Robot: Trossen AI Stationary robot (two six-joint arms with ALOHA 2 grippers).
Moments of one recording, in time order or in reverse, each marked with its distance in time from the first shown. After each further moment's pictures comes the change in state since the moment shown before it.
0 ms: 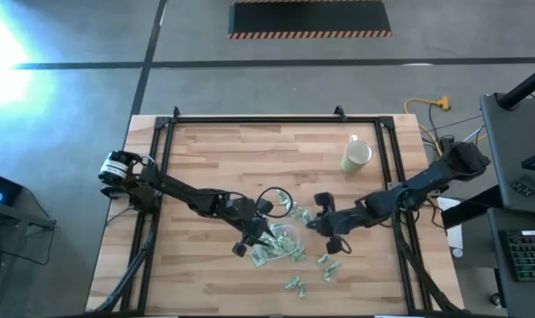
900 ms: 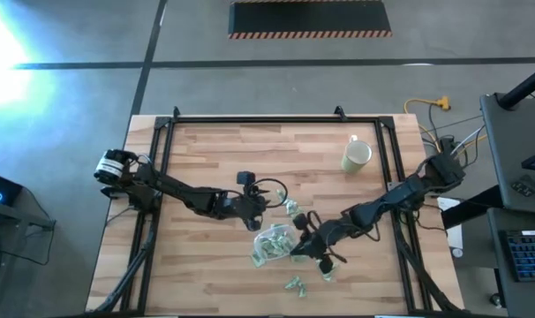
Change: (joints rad) left arm 0.005 -0.042 -0.031 -0.070 -0.827 -0.026; right arm 0.029 0.270 0.082 0.430 -0.265 -0.231
